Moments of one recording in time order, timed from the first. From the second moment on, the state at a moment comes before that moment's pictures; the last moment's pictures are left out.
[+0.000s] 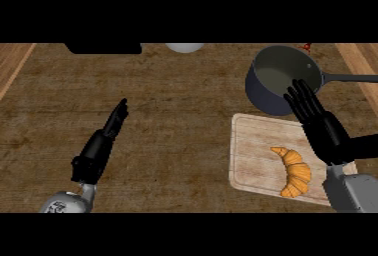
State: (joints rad) left arm -0.11 0.28 -0.31 -1.51 0.06 0.18 -0.03; right arm -0.20 -0.35 0.10 -1.41 -0.41 0.11 -0.14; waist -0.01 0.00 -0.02
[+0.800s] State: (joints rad) left arm 0.04 0.44 -0.09 -1.47 0.08 0.26 0.06; right arm 0.31 -0.55 -0.06 -1.55 0.04 -0.50 -0.20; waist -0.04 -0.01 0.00
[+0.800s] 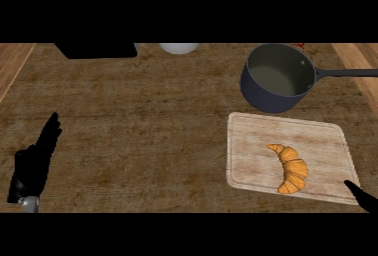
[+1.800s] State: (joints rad) left arm 0.01 0.45 -0.07 -1.53 0.07 0.19 0.13; right arm 0.24 -0.86 0.16 -2.00 0.18 -0.05 0.75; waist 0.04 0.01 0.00
